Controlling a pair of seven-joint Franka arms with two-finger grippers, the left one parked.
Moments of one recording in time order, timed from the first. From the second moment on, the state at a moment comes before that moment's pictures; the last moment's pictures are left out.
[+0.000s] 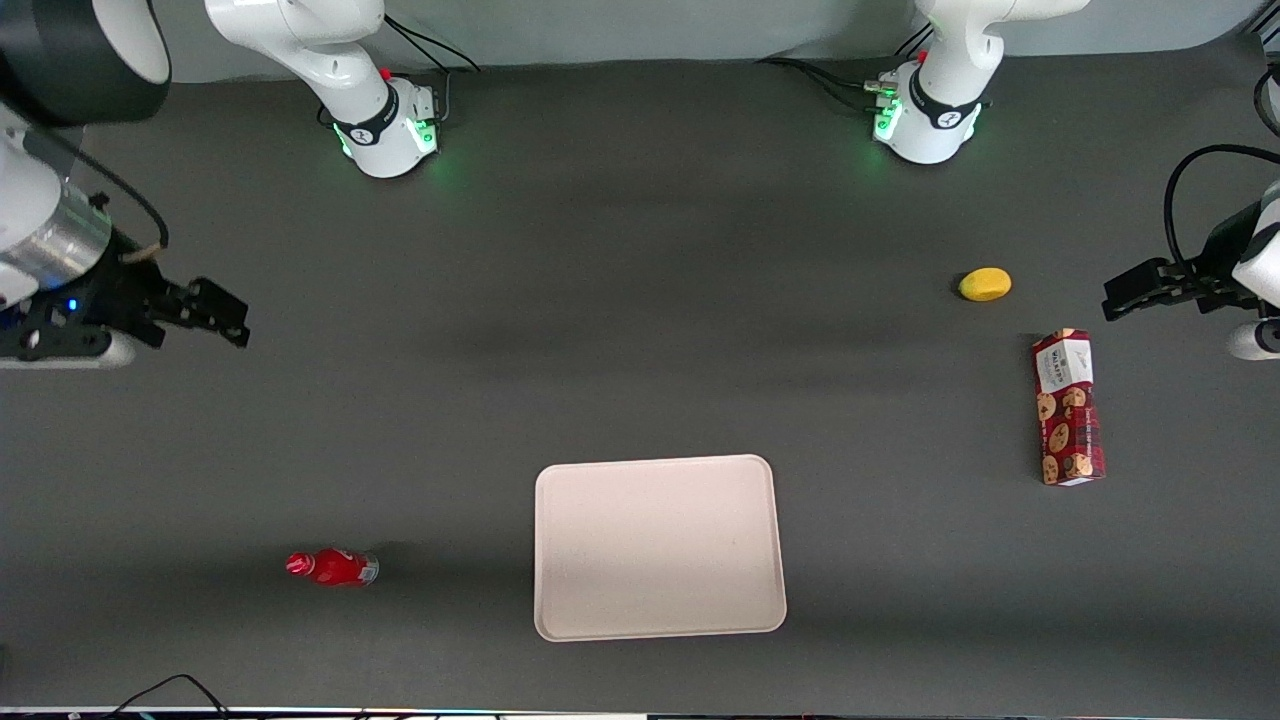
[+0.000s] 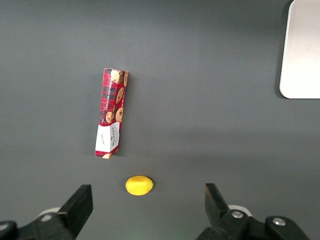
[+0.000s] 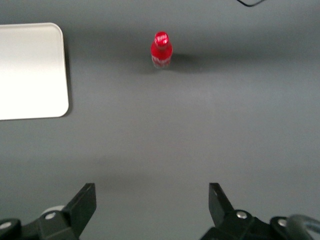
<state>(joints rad) 0.04 0.15 0.07 -1.50 -0.04 1.72 0.14</state>
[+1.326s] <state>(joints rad) 0.03 0.72 0.03 -1.32 -0.04 2.29 -0.09</state>
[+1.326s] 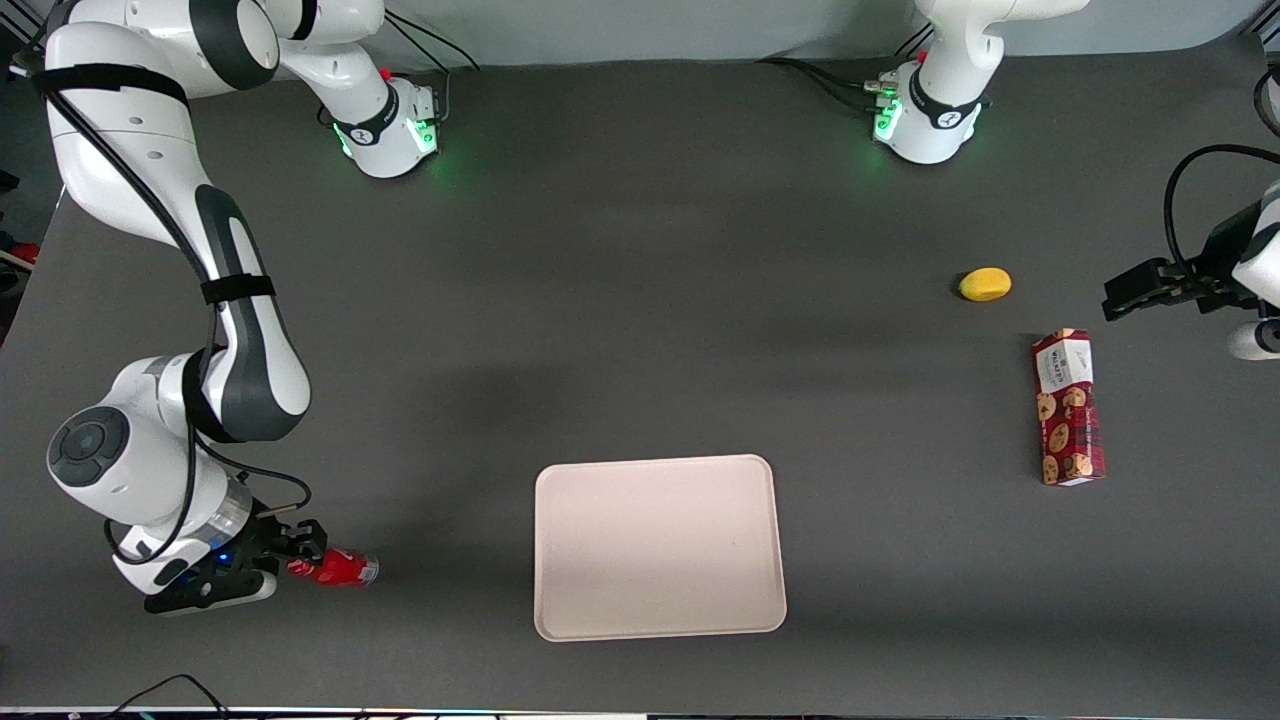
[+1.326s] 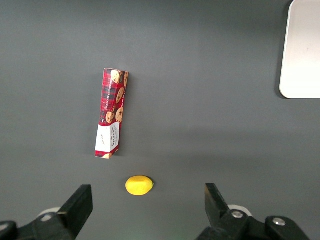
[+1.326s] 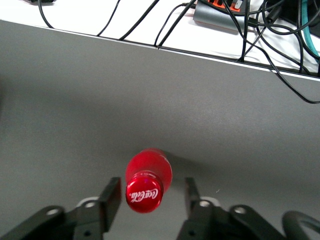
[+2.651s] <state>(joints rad) 0.16 0.55 0.06 -1.00 -0.05 1.65 0.00</state>
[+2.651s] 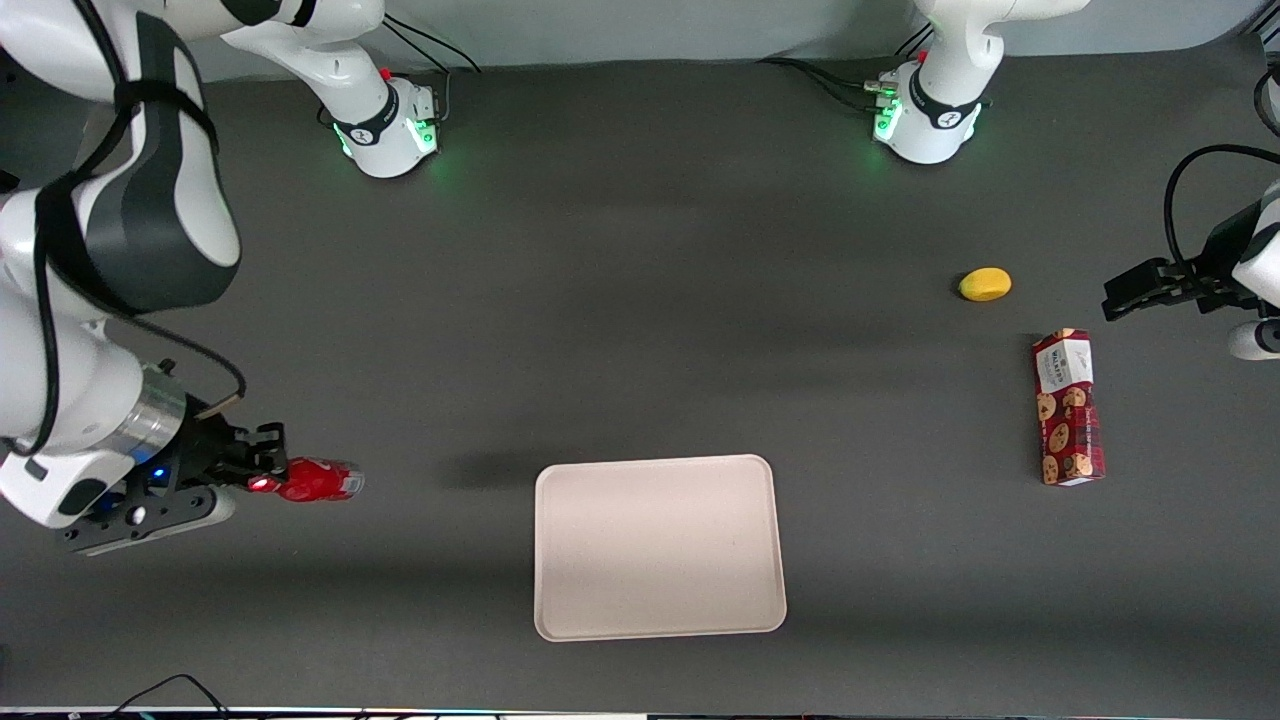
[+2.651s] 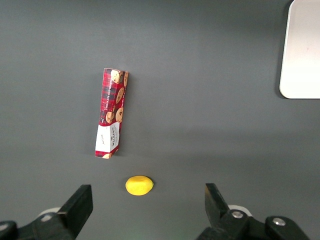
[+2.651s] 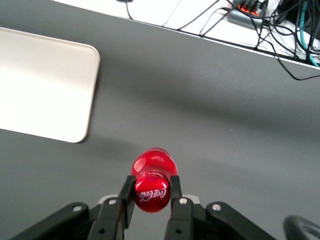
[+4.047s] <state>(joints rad) 0.28 0.94 0.32 -0.95 -0.29 2.11 0.62</state>
